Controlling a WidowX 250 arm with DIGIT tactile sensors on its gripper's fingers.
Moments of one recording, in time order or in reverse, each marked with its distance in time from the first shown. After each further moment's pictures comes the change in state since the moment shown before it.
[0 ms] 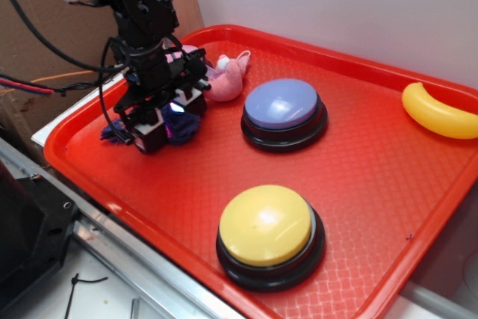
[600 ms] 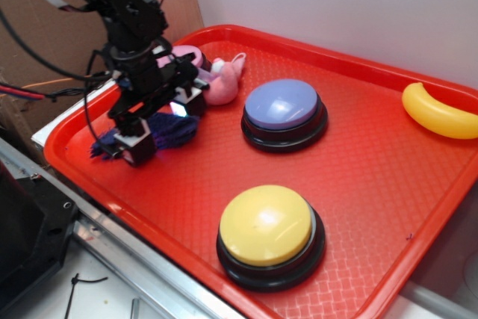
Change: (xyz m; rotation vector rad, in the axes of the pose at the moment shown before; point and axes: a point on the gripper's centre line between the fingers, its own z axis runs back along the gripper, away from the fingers) arm 0.000 -0.004 -0.008 -0.044 0.043 0.109
